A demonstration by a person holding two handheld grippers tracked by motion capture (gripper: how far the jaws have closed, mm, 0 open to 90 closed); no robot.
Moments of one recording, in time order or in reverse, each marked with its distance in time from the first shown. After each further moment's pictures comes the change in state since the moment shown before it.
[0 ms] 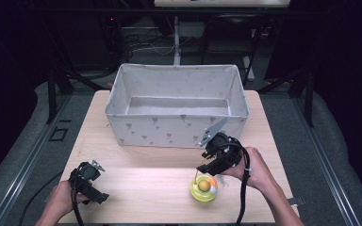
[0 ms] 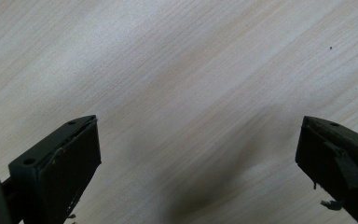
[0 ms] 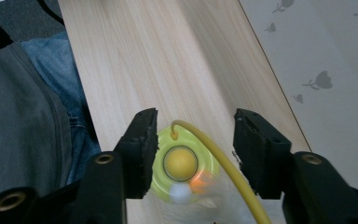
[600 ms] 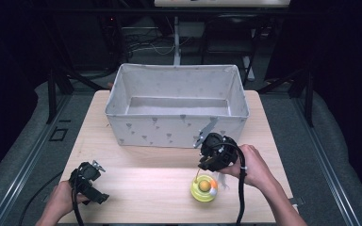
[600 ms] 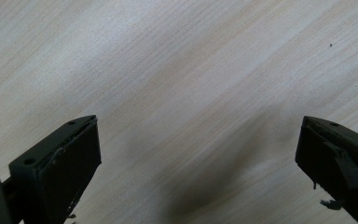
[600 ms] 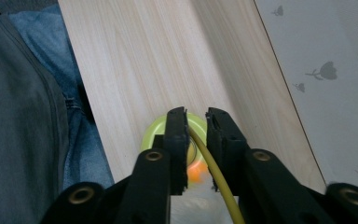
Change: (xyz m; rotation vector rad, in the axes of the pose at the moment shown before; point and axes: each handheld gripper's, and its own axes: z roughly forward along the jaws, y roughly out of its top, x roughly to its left) left arm -0.001 0.000 0.001 0.011 -0.006 0.000; right arm 0.005 0.012 0.003 0.107 -0.022 -0.033
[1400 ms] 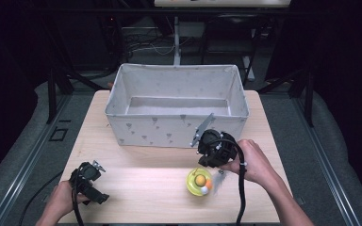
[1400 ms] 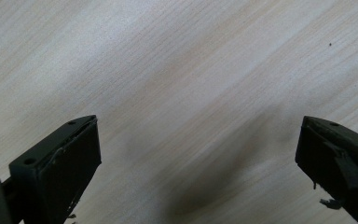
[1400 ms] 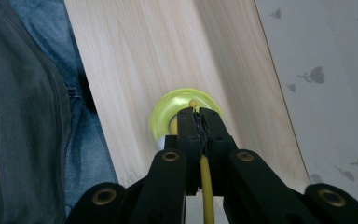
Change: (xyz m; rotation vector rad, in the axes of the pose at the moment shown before) left arm 0.000 0.000 0.001 0.001 -0.007 0.002; right arm 0.005 0.015 -0.015 0.052 -0.015 -0.041
